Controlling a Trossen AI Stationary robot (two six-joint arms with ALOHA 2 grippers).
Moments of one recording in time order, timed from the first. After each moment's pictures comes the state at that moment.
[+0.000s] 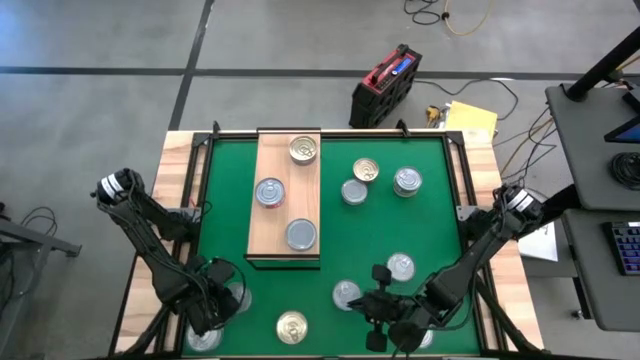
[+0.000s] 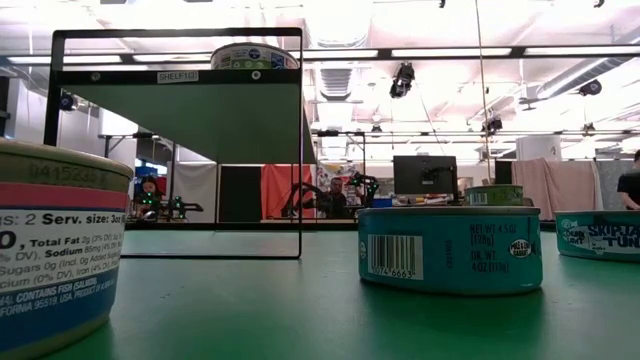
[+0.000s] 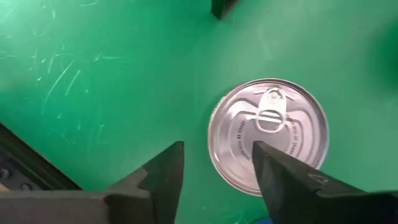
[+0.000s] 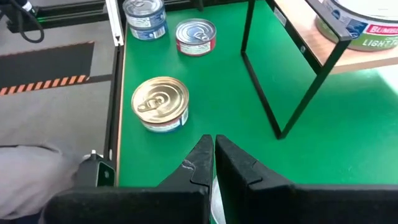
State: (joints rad) left arm -0.98 1.48 0.99 -1.07 -0.23 -1.73; right arm 0.75 1.76 1.39 -0.41 0.65 0.66
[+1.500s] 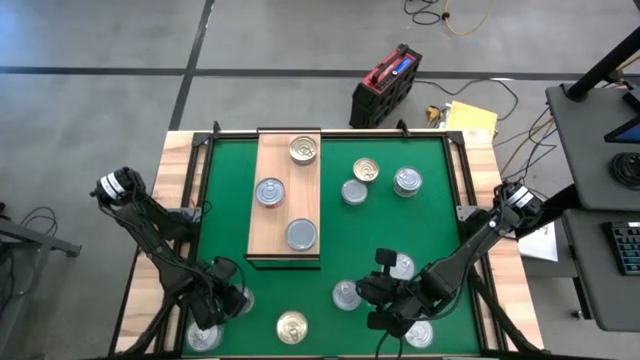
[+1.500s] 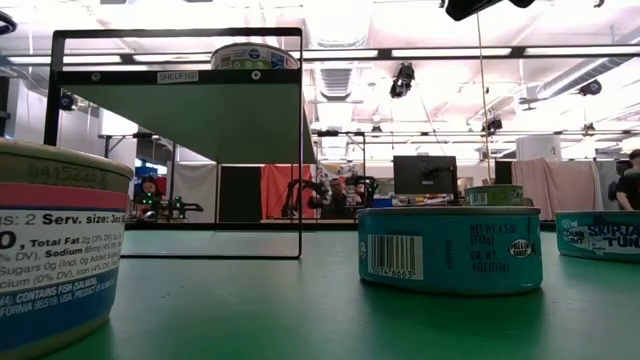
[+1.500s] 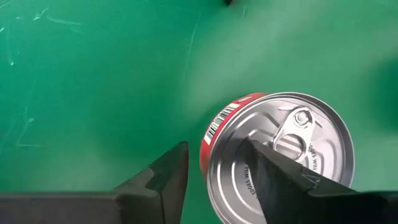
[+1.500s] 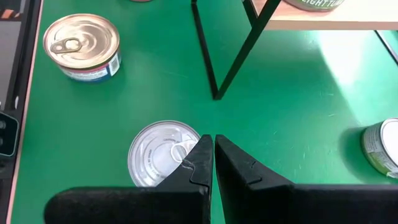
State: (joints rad) left arm -0.98 1.48 0.78 -0.76 -0.24 -1.90; right arm 0.69 1.74 1.38 -0.69 0.63 0.64
